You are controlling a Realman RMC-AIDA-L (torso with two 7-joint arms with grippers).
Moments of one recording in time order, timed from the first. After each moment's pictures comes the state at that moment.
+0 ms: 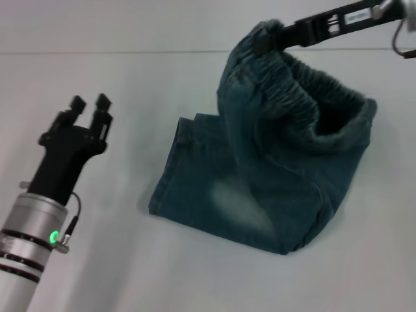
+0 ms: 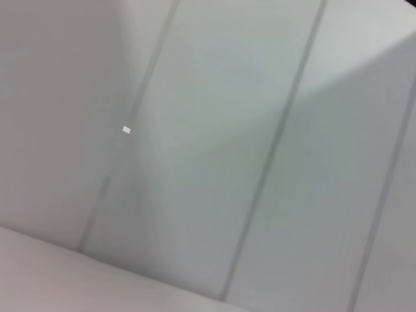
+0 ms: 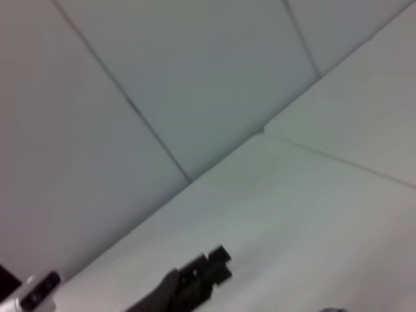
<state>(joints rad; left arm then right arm) -0.39 -2.17 -0.37 -0.22 1.93 1.35 -0.41 0.94 1.89 -0.81 -0.70 -2.04 -1.61 2.15</state>
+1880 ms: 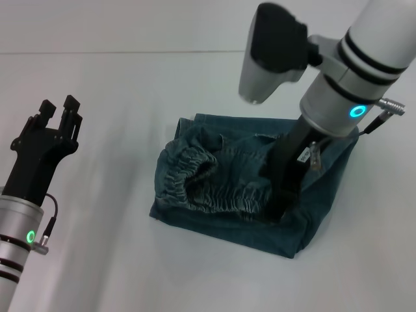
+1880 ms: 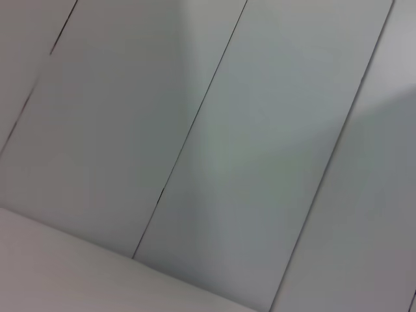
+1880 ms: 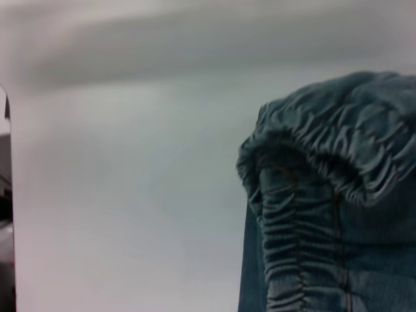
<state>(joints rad) -0.38 -2.17 -0.44 -0.15 1.94 1.35 -0.49 0.98 2.09 -1.37 -1.02 -2.52 -1.71 2.22</state>
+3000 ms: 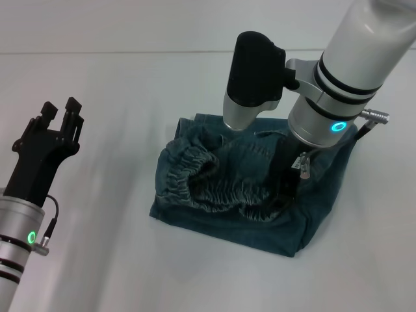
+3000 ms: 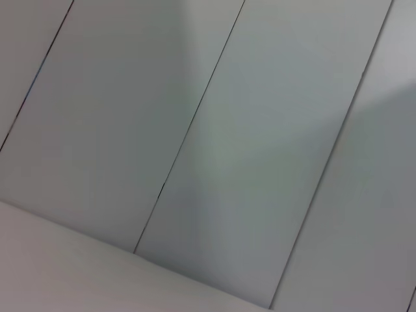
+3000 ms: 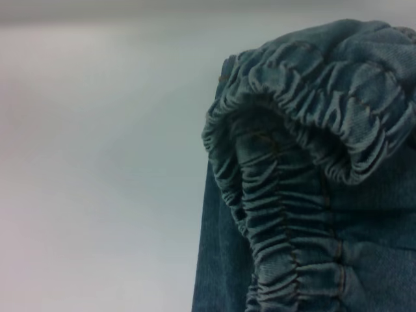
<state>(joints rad) -0.38 -2.17 -0.44 -0.15 1.94 1.34 -0.49 1.00 2.10 -1.54 -0.97 -2.57 -1.58 2.29</state>
